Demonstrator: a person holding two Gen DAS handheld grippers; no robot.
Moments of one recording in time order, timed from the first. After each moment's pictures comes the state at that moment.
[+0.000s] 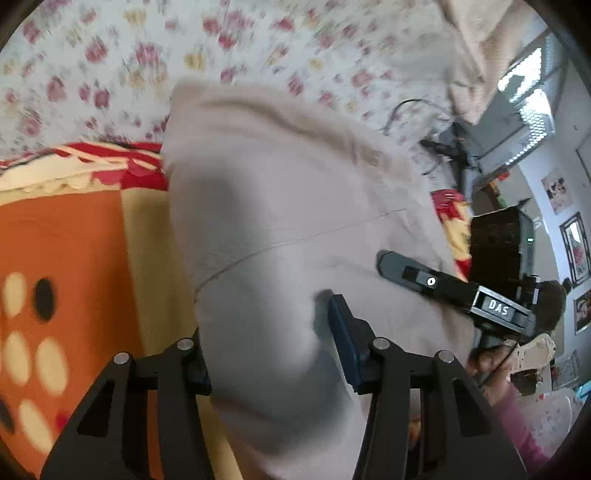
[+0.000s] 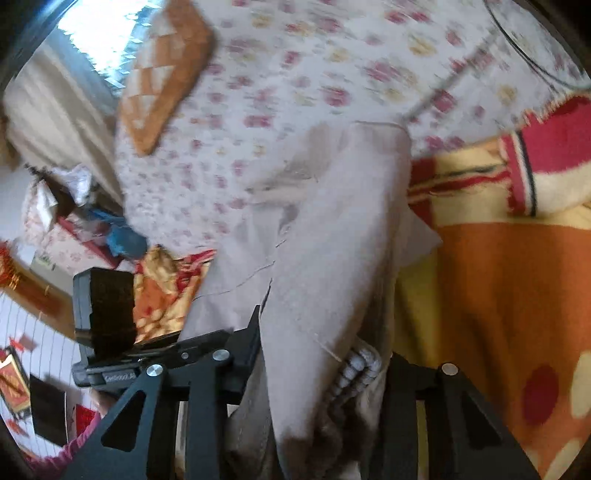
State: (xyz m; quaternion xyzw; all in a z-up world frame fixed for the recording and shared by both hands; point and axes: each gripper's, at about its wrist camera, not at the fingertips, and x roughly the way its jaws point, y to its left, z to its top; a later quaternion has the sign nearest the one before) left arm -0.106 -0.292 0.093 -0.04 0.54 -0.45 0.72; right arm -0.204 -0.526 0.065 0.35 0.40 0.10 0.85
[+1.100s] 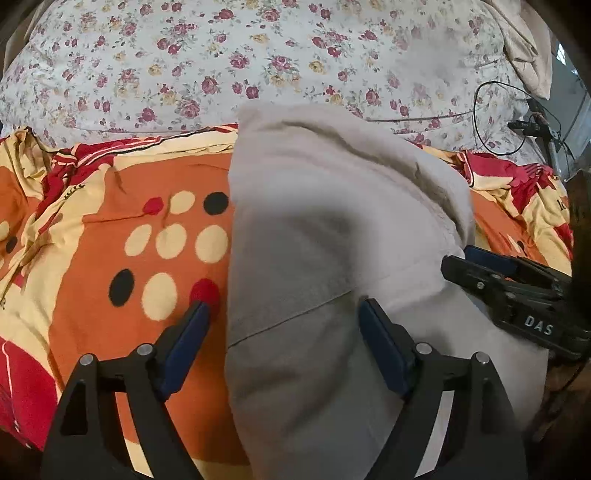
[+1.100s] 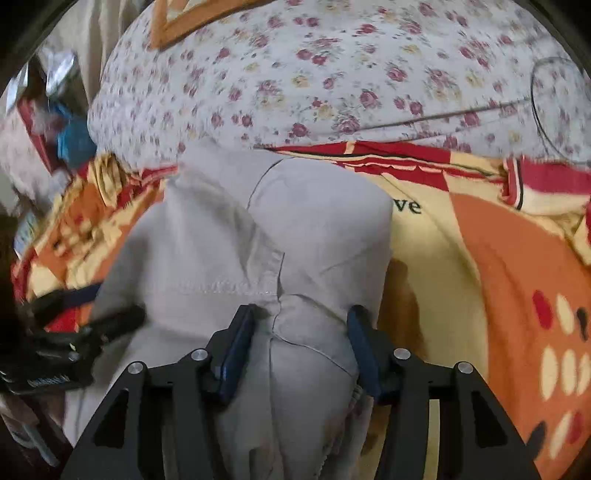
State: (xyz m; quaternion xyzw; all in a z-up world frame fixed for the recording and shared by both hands) left arm -0.172 -0.210 0.070 0.08 0.49 -0.24 0.84; right arm -0.233 -0.412 0.054 0.14 0.47 0.00 0.87
